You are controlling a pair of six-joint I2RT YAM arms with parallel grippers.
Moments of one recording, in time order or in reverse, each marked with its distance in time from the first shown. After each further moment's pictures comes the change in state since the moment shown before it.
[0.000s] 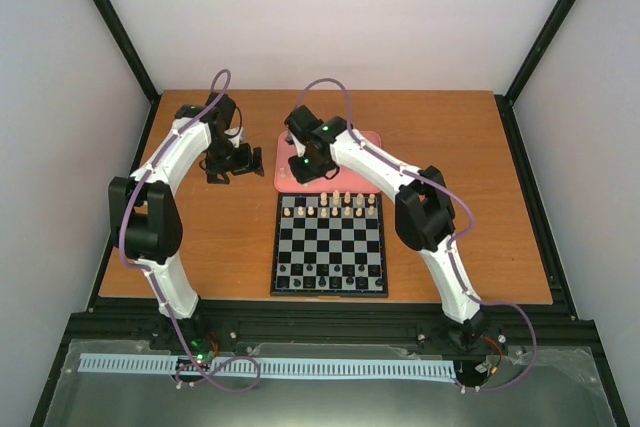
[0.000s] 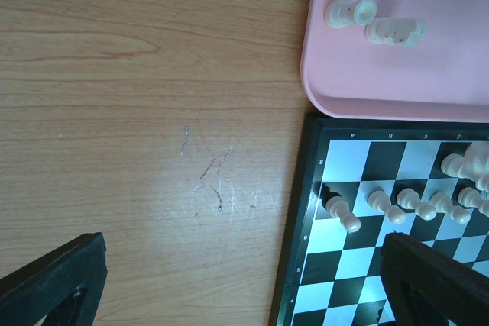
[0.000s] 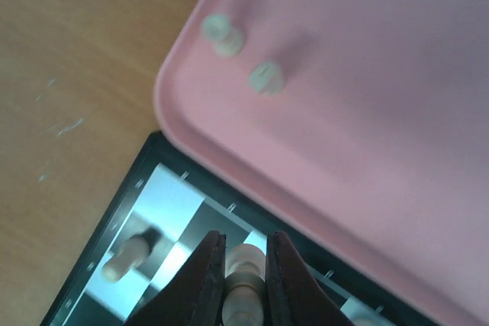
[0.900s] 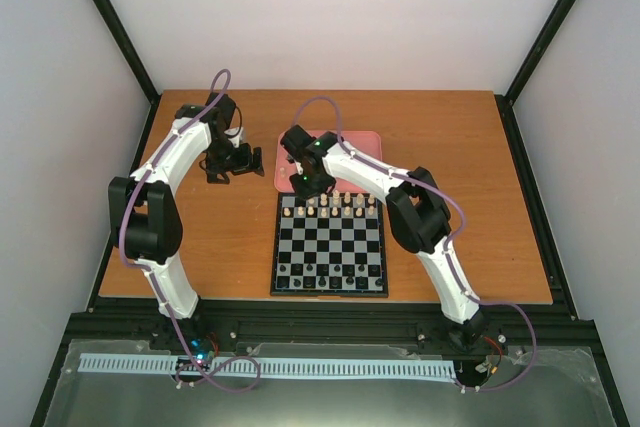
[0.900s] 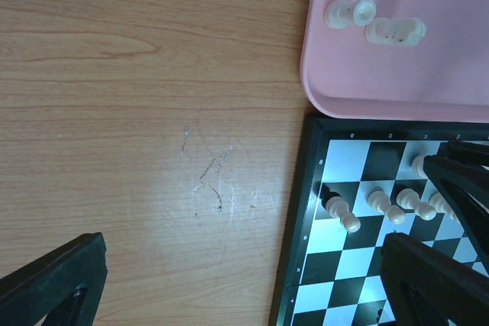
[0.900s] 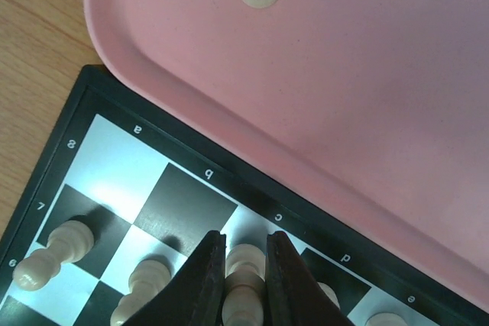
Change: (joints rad) left arm 0.000 0.000 0.000 0.000 0.001 0.000; right arm 0.059 -0.025 -0.156 0.026 0.066 0.021
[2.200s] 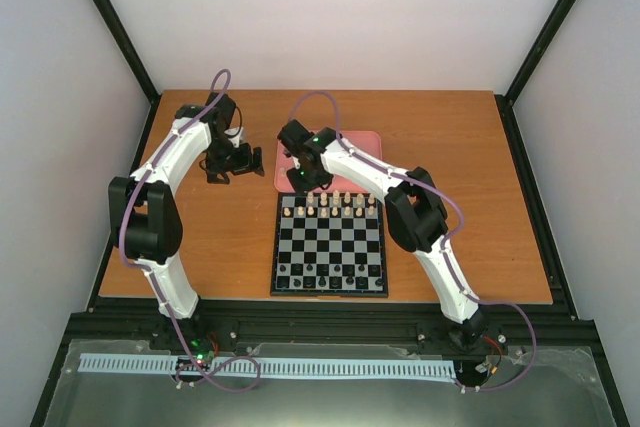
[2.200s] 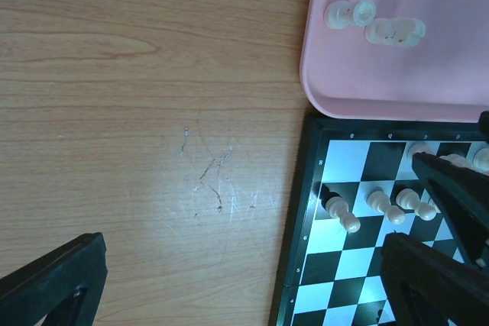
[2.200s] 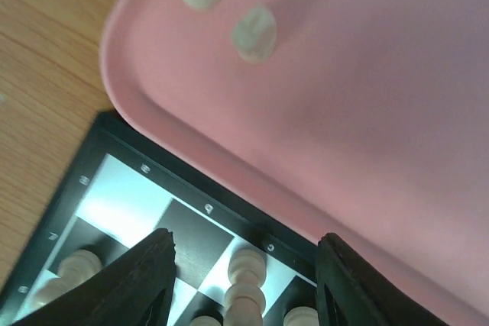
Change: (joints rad) left arm 0.000 0.000 0.000 0.001 0.000 0.000; right arm 0.000 0.035 0.058 -0.010 0.032 -0.015
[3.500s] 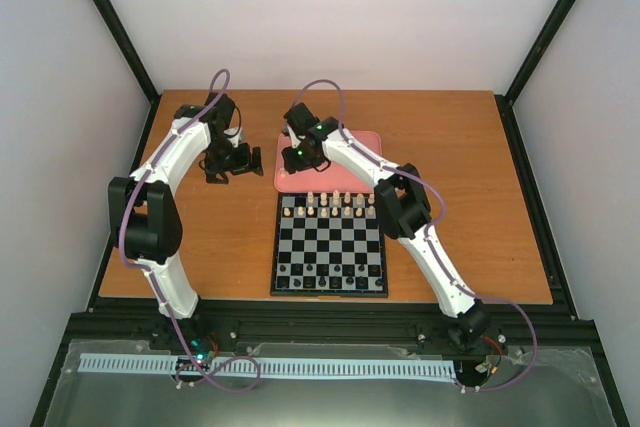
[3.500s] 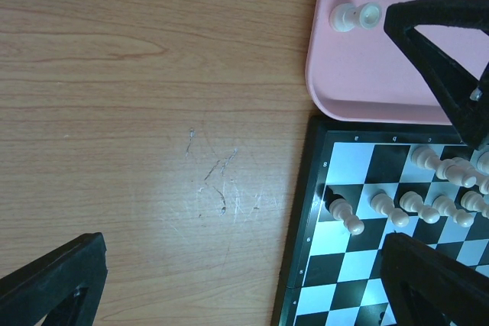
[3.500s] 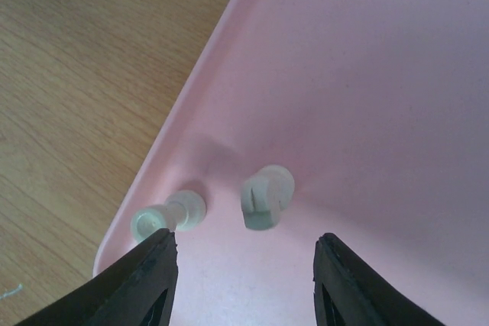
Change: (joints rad) left arm 0.011 0.000 0.000 0.000 -0.008 -0.004; right arm -0.097 0.254 0.342 0.098 -0.180 0.016
